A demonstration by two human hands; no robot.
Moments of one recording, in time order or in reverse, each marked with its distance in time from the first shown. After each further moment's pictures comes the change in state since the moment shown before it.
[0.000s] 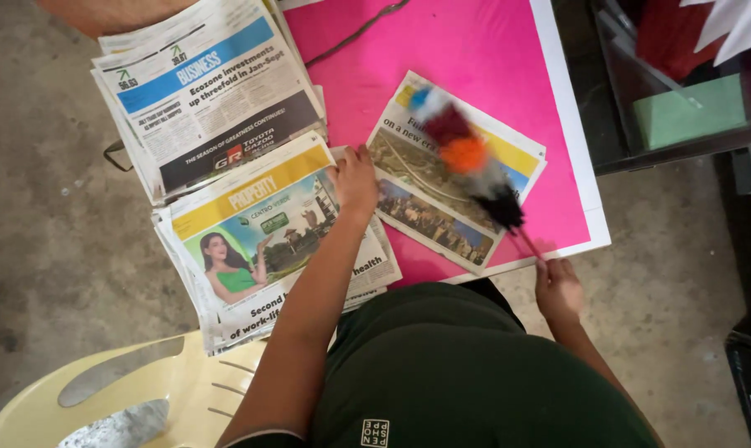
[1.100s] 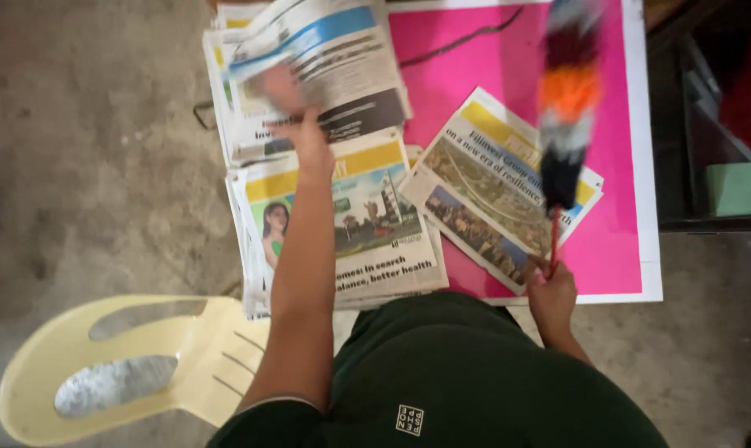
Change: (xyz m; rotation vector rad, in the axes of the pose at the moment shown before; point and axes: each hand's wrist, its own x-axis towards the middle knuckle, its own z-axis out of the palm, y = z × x) left_hand 0.064 -0.199 -0.049 -2.088 0.747 -0.465; right_hand 0.045 -0.118 0.034 0.380 -0.151 0.305
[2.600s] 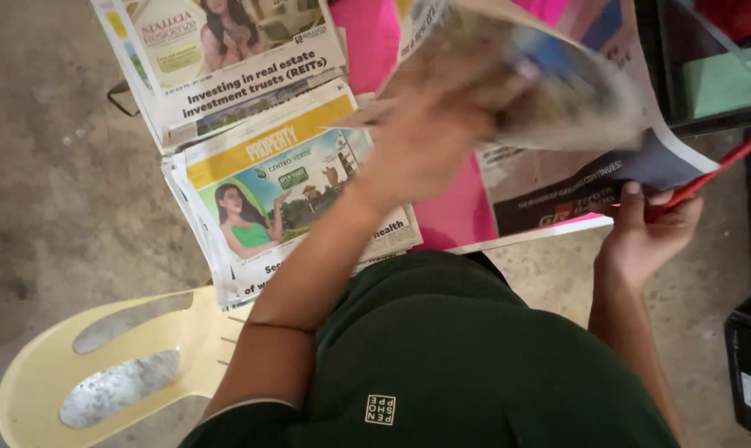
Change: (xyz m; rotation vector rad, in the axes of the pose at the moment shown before) left_hand -0.272 0.102 0.178 0.739 -1.332 1.056; right_hand 0.010 -0.051 -0.118 0.624 0.372 -0.236
